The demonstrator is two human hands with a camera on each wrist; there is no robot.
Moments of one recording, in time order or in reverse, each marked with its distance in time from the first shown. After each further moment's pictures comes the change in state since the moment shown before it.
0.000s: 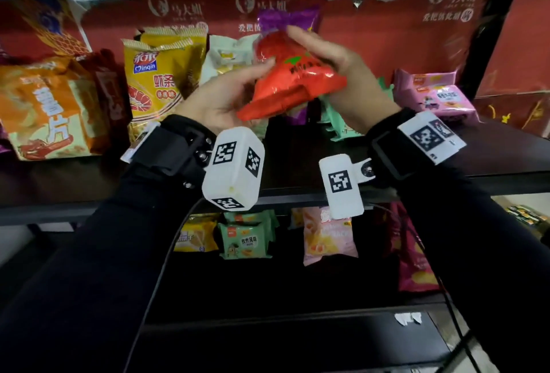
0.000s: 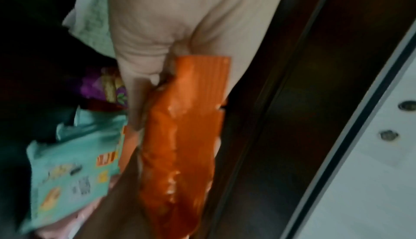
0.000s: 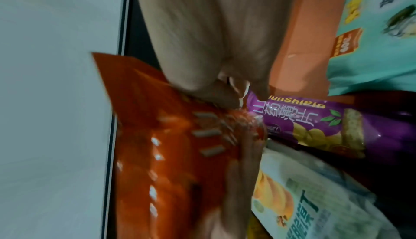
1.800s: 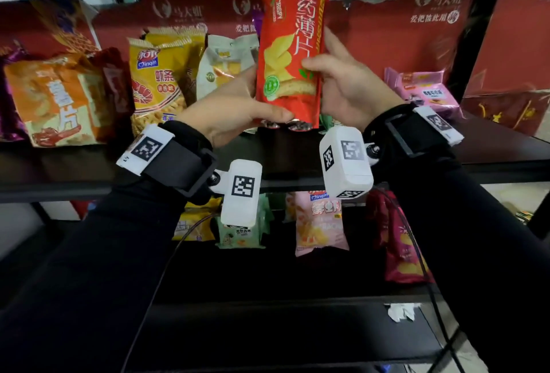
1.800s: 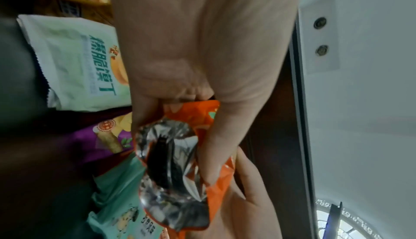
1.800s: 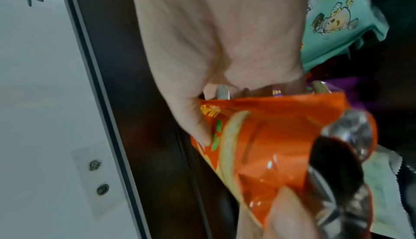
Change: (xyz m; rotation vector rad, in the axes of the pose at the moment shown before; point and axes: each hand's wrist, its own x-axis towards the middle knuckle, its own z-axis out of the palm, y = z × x) left_hand -0.031 -0.033 0.028 0.574 -0.021 0.242; right_hand -0.019 -0.008 -0.021 0.429 -0.055 0.249
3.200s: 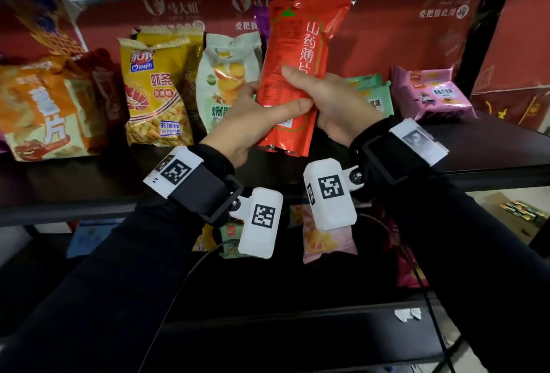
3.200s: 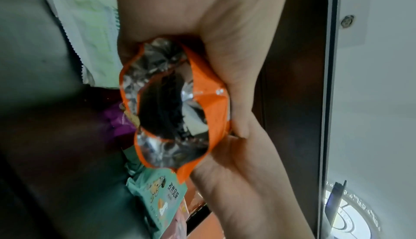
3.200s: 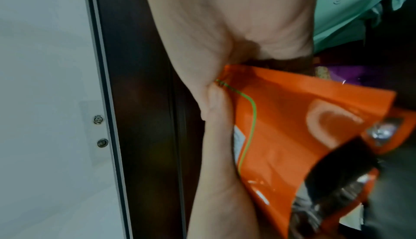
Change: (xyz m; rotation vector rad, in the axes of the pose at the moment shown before) left_hand 0.028 -0.034 -0.011 -0.004 0.299 -0.069; right_hand 0.020 0.027 0.032 -0.130 0.247 0.121
